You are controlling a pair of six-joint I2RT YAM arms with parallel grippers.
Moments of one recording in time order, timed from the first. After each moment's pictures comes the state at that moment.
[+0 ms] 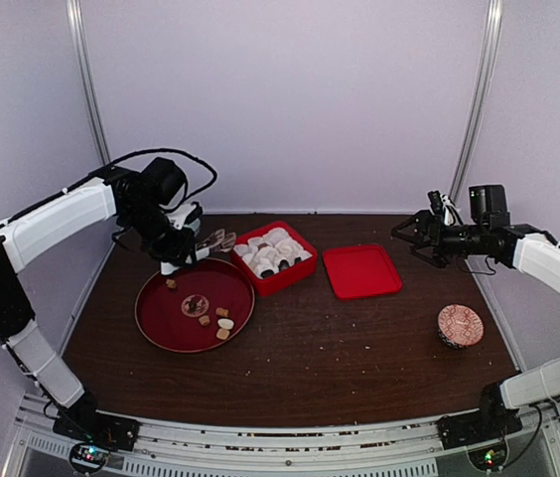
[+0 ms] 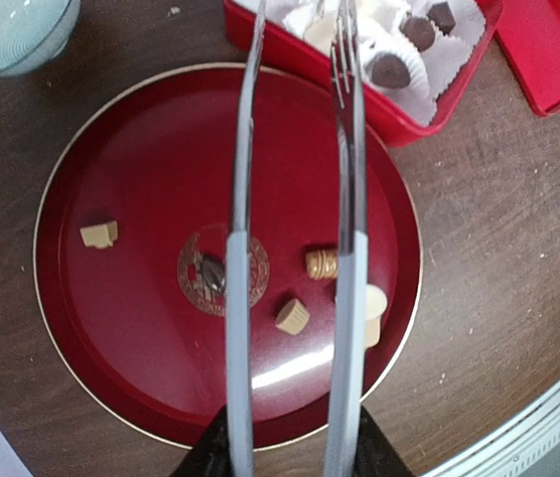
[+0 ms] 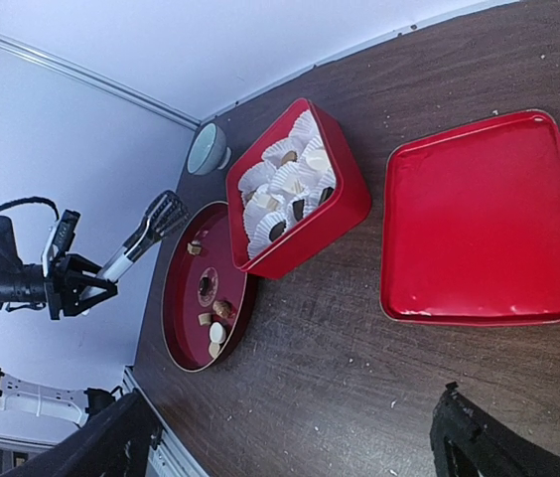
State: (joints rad) left arm -0.52 1.64 1.54 -1.07 0.08 -0.17; right arm 0.13 1.25 0.94 -0.29 -0.71 0.53
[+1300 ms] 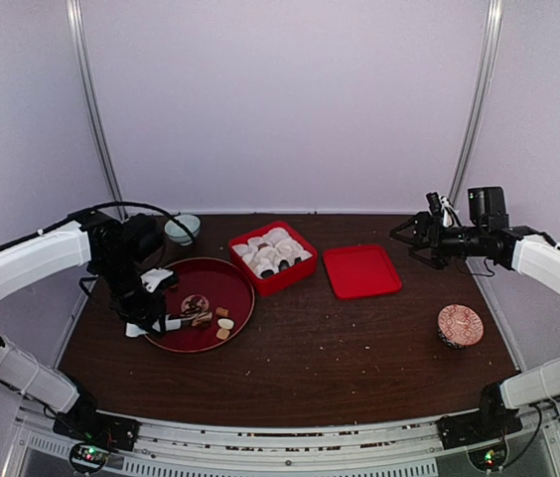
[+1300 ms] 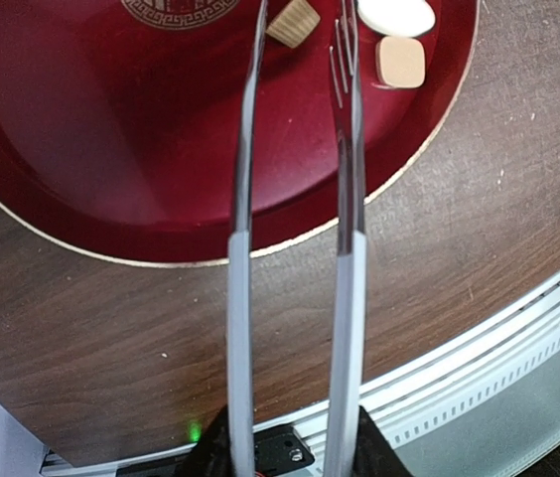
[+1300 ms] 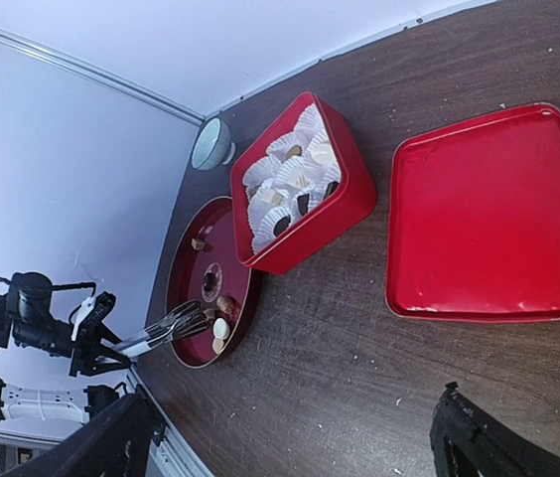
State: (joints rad) left arm -0.55 1.37 1.12 -1.24 0.16 -0.17; right arm 0.14 1.25 0.93 -0.27 -0.72 0.54
